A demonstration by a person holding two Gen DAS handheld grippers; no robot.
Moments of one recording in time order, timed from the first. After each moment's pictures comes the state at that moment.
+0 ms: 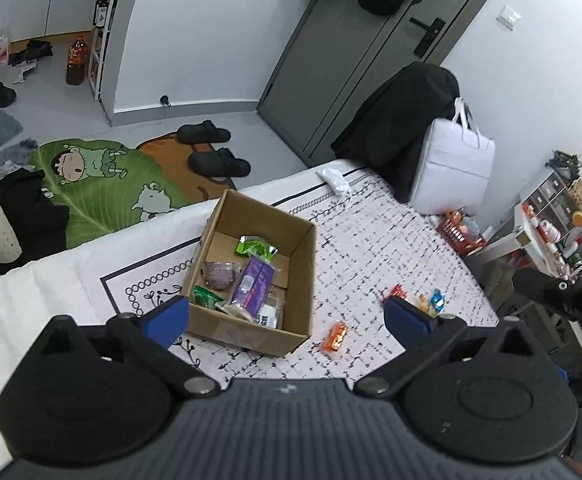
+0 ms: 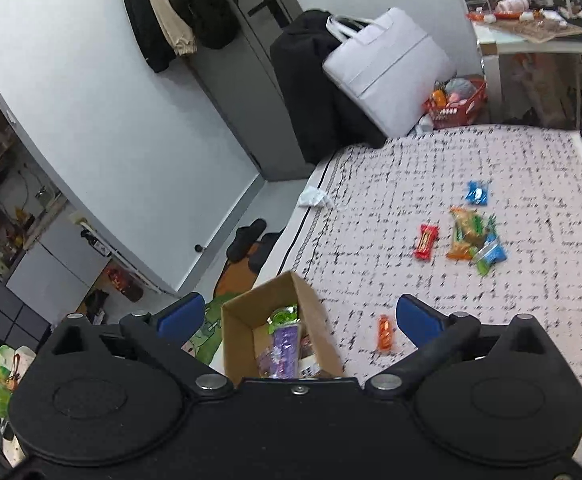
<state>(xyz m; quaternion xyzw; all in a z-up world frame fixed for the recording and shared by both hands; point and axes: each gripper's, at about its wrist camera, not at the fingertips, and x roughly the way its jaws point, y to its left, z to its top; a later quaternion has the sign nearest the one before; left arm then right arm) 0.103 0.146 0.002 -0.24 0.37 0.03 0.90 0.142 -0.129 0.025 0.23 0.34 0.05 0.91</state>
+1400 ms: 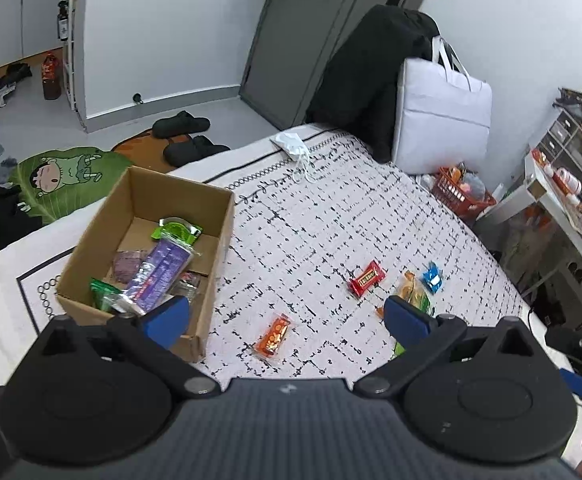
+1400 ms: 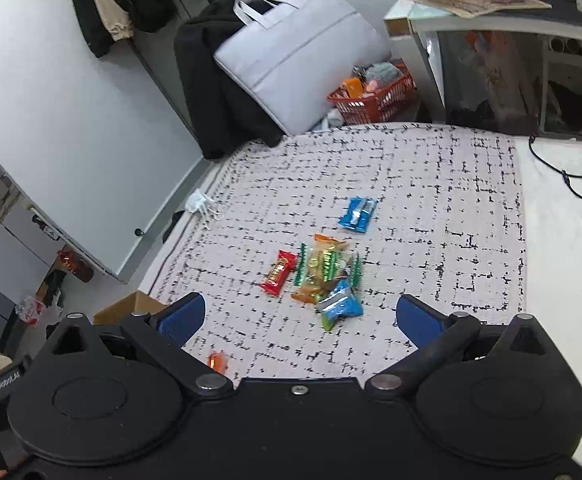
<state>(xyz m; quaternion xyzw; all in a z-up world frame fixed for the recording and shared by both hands) 0.189 -0.005 -0.038 -0.17 0.40 0.04 0.90 0.229 -0.331 -0.057 0.21 0.40 0.04 0.89</state>
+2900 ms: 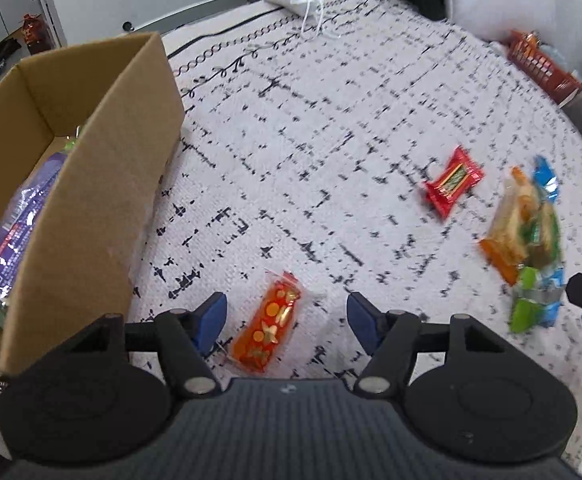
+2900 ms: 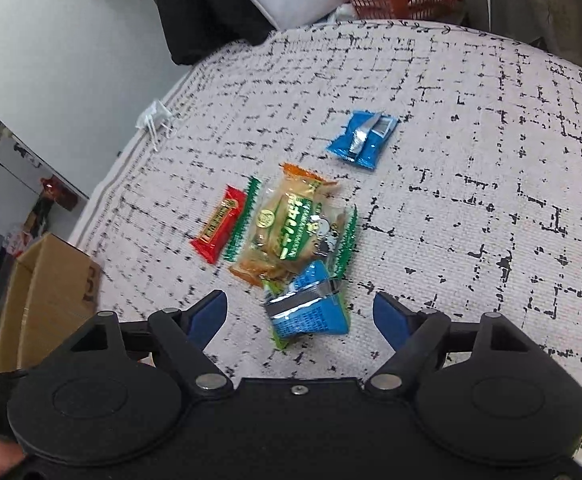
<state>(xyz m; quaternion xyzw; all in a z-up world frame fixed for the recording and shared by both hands) 0.306 -0.057 -0.216 -0.09 0.54 0.08 0.84 0.338 -0.320 -0.204 0.15 0.50 0.09 0.85</state>
